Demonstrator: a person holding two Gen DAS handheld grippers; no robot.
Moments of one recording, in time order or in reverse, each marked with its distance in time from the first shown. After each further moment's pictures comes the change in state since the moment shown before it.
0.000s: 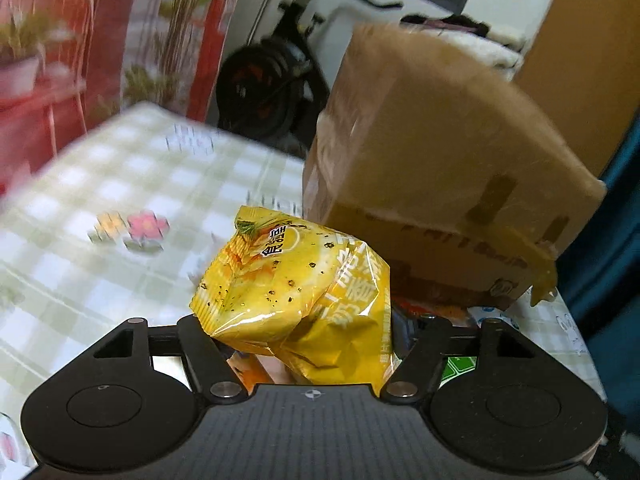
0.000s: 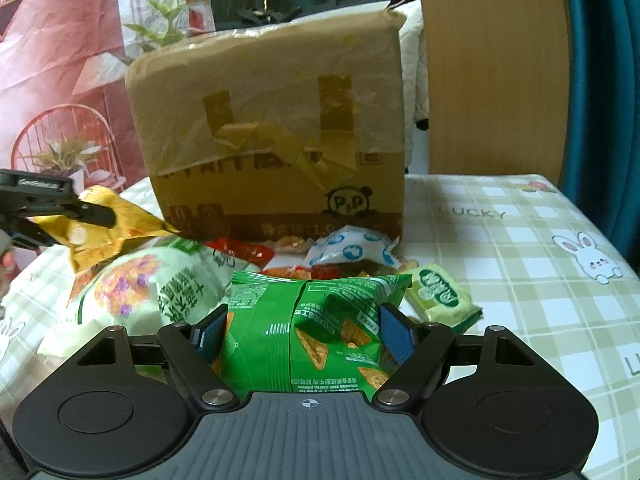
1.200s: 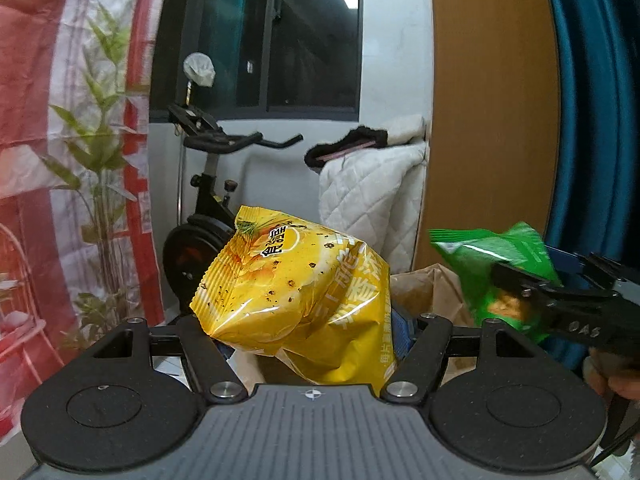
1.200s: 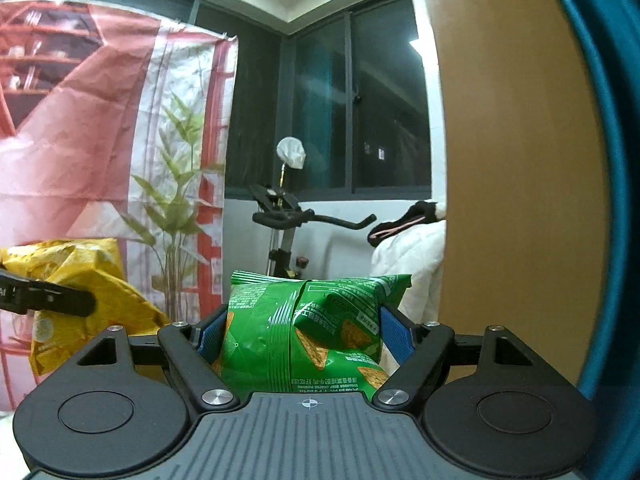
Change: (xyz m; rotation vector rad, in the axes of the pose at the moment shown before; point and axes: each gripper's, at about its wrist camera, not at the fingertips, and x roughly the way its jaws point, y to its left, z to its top) left arm -0.019 -0.116 0.144 0.361 -0.337 -0.051; right arm 0.019 -0.004 0.246 -0.182 -0.481 -0.014
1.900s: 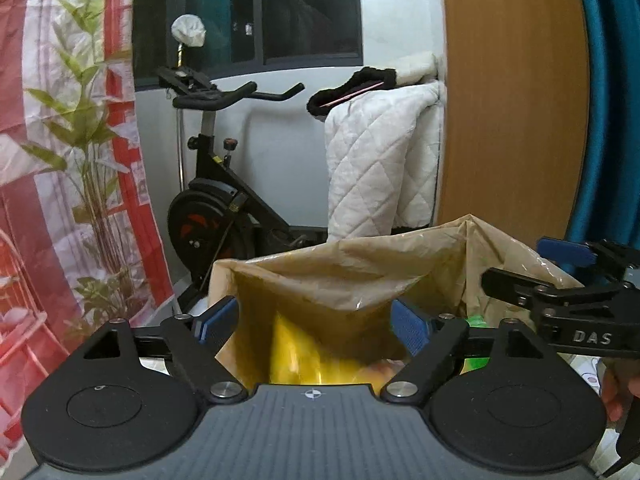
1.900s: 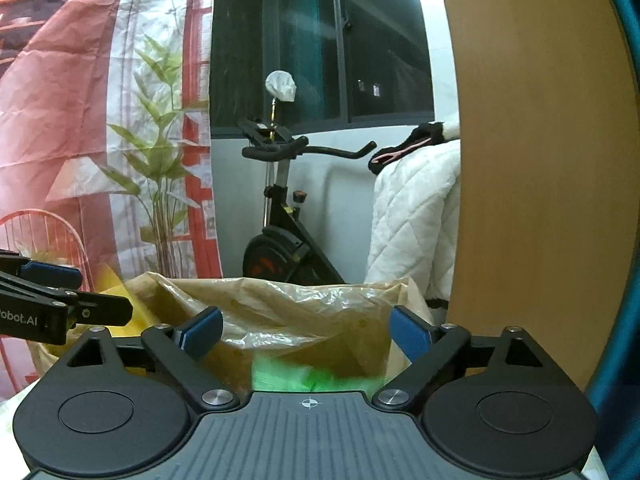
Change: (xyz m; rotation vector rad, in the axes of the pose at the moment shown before) left arm 0.057 -0.002 -0.005 0.048 0.141 0.045; right arm 0.068 0.002 -0.038 0.088 0.188 0.007
